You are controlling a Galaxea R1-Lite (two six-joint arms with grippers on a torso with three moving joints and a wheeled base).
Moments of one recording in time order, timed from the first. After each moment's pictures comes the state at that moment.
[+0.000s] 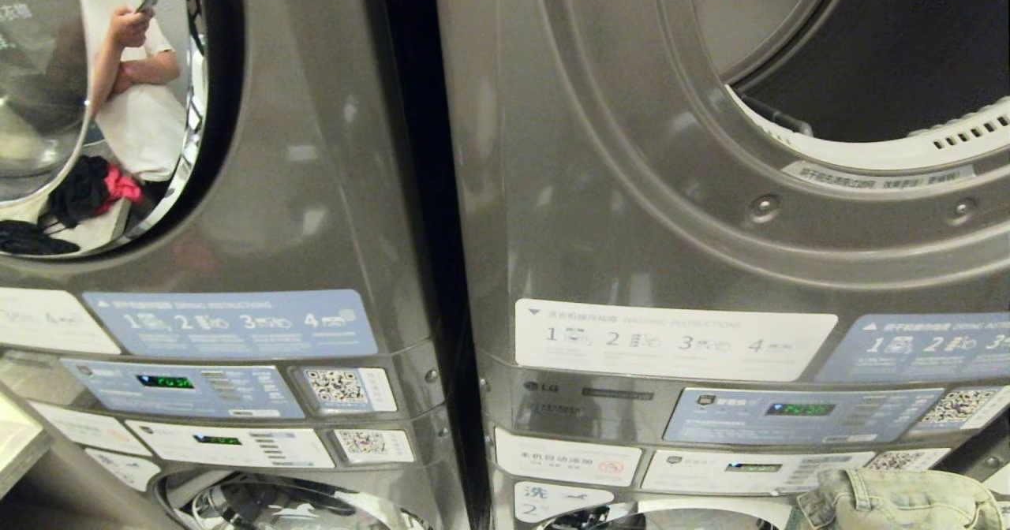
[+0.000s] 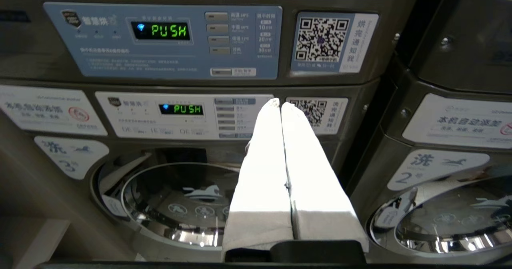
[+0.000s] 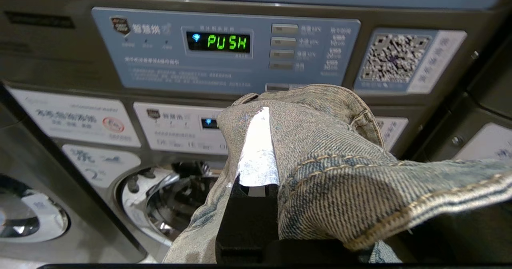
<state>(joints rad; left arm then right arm) -0.01 0.00 0.00 0.00 0.00 0.00 0.00 0.00 0.00 0.00 0.00 -0.03</state>
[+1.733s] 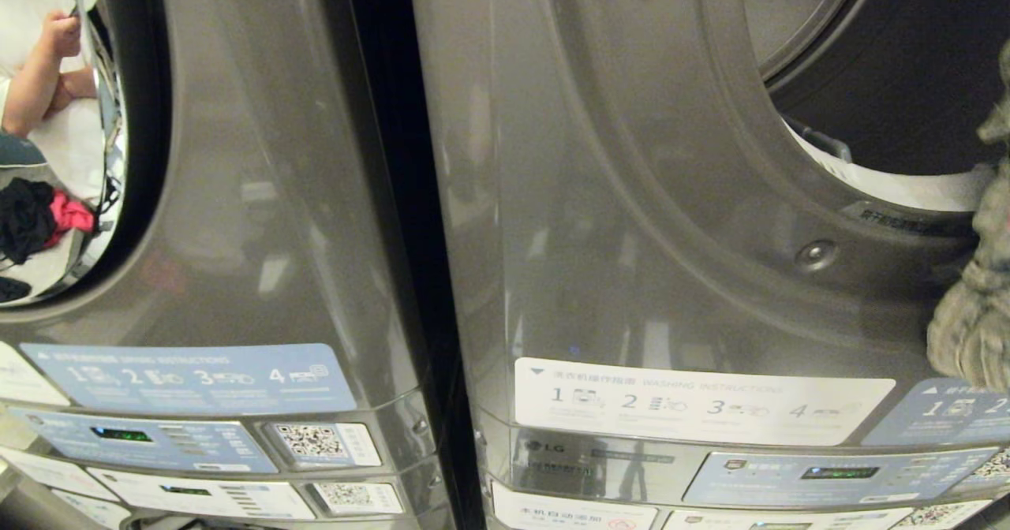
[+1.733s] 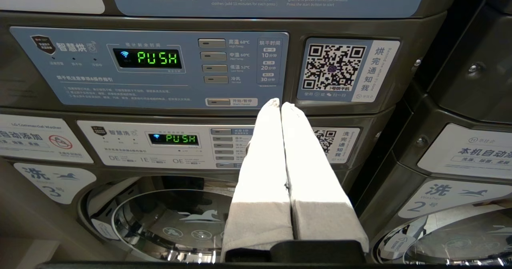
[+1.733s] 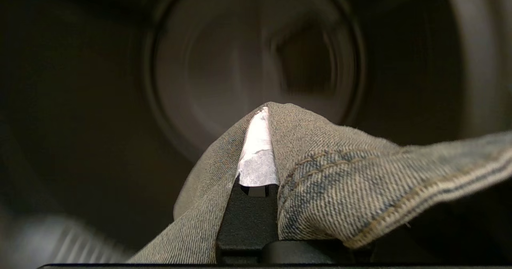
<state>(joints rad) -0.01 0.00 0.00 0.00 0.00 0.00 0.02 0.99 -1.42 -0.11 0.08 -0.17</state>
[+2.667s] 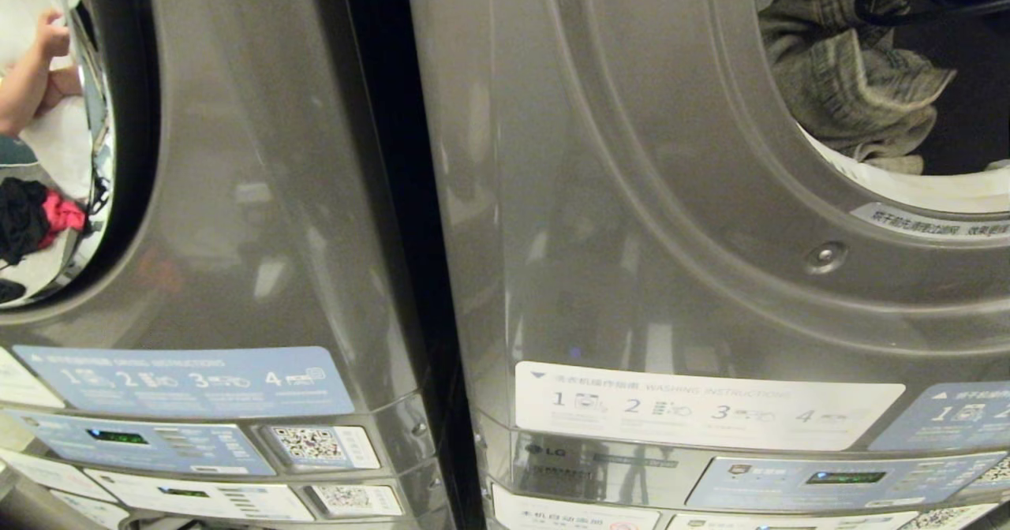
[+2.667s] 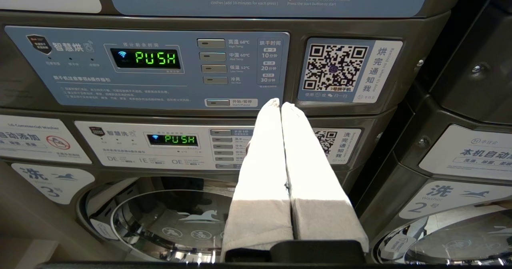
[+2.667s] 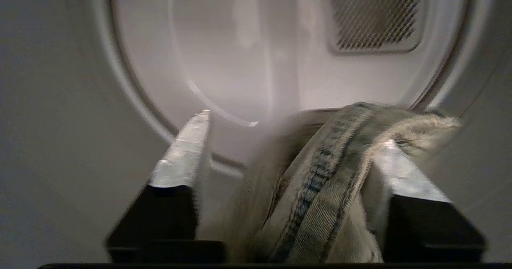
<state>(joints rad) -0.01 0.00 0.00 0.00 0.00 0.00 0.20 1.81 -1.95 -0.27 -0.15 -0.22</state>
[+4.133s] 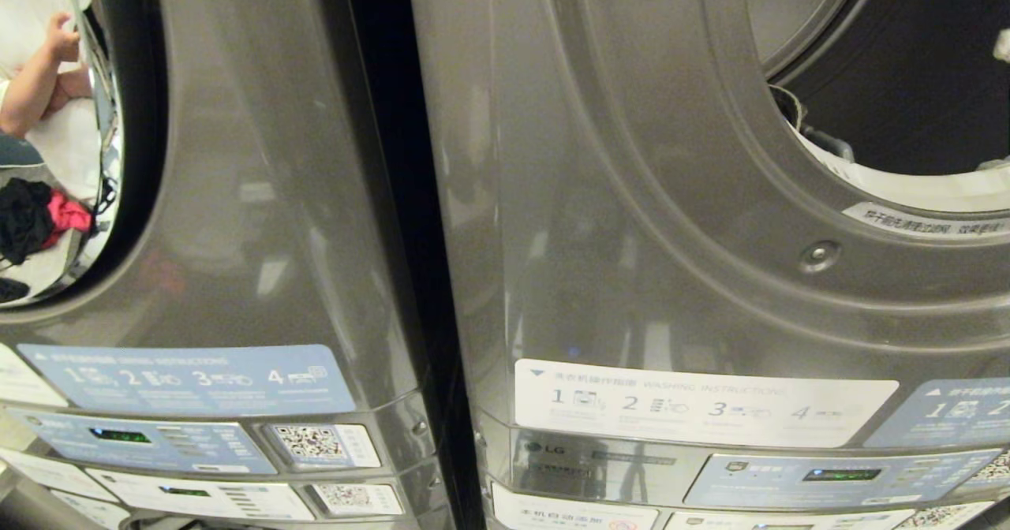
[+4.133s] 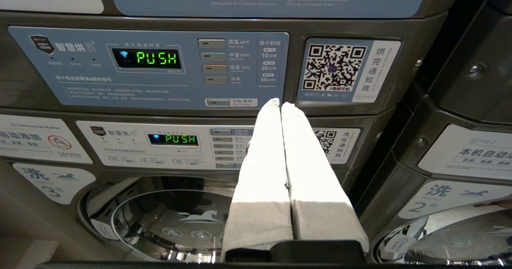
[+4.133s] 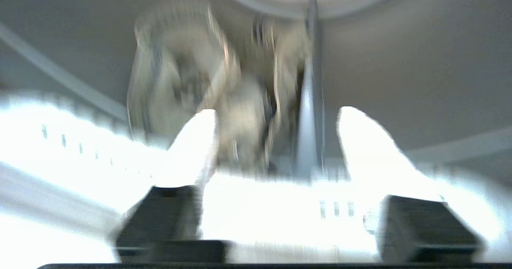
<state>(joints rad) -0.01 0.00 0.00 0.00 0.00 0.00 0.26 1.16 -1.44 0.31 -0.16 -0.06</state>
